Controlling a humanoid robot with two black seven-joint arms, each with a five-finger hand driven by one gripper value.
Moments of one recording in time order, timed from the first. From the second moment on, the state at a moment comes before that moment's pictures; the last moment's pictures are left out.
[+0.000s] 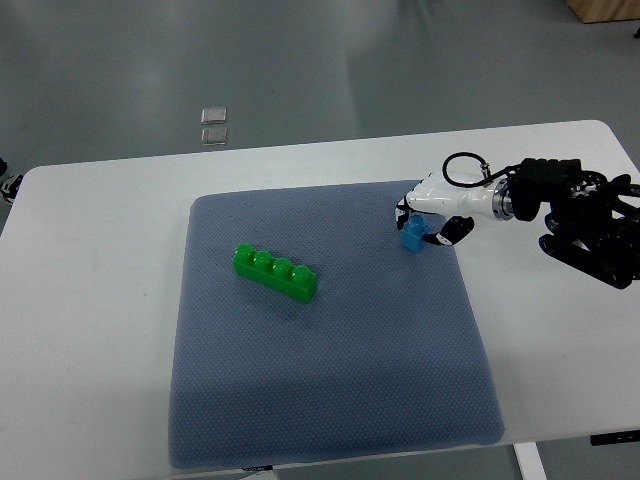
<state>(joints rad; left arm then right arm) 0.00 0.00 -0.10 -0.14 0.07 0.00 0.01 1.04 -0.40 0.06 0.79 -1.75 -0.02 0.41</state>
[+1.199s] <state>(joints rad) 0.00 0.00 -0.10 -0.14 0.07 0.00 0.01 1.20 -0.33 0.06 0.83 -1.75 0.00 0.40</state>
